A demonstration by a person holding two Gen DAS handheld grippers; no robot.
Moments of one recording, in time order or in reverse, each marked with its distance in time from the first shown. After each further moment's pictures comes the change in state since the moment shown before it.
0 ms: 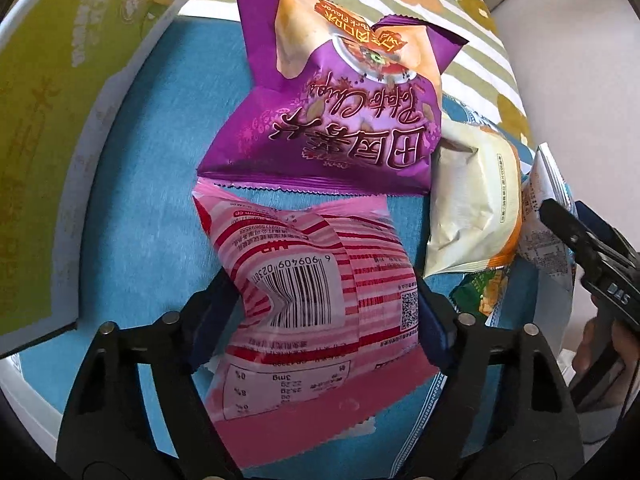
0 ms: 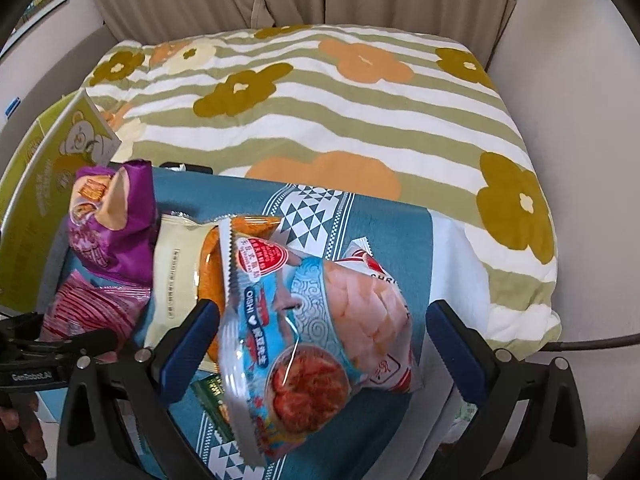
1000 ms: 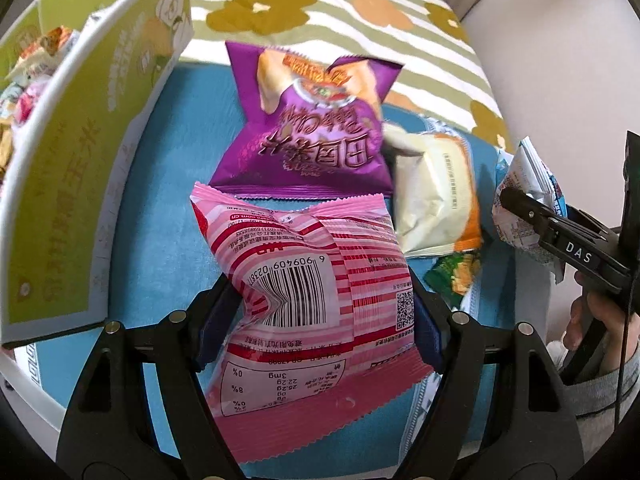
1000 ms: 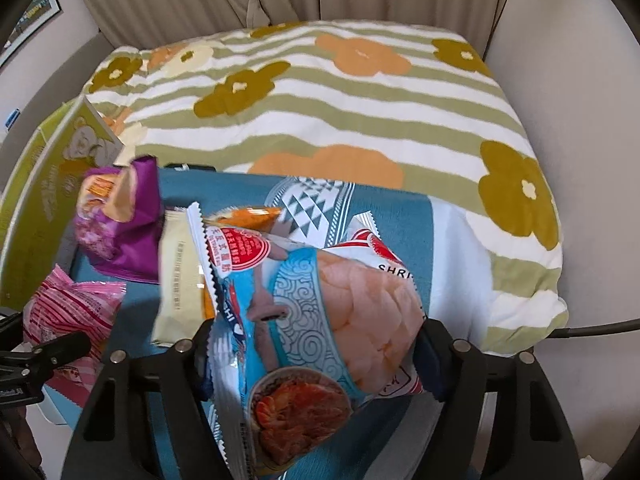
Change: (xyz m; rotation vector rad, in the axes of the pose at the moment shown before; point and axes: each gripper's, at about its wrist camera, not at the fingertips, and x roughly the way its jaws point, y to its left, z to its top) left arm -0.049 -0.023 -0.019 0.090 -0.110 -0.016; right arm -0.014 0.000 -0.007 0.045 -0.002 0.026
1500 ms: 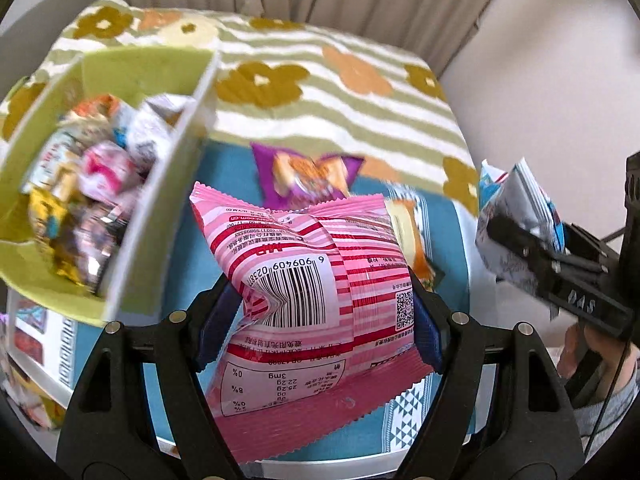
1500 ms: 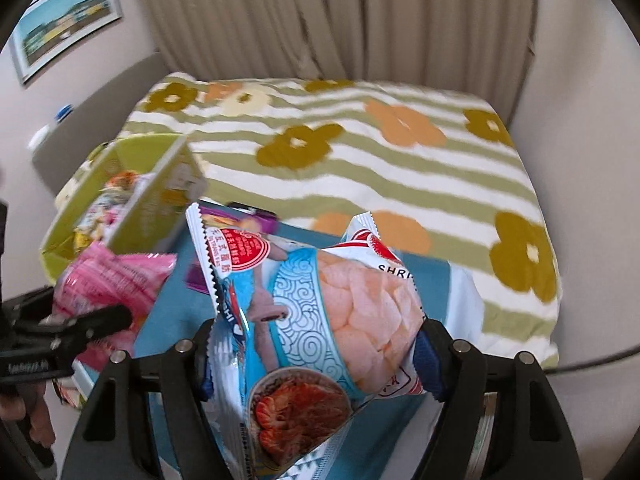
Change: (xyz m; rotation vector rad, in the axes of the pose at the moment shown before) left arm -0.111 0.013 -0.006 0.002 -0.222 -0.023; right arm -0.109 0.063 0.007 -0.132 -0.174 0.085
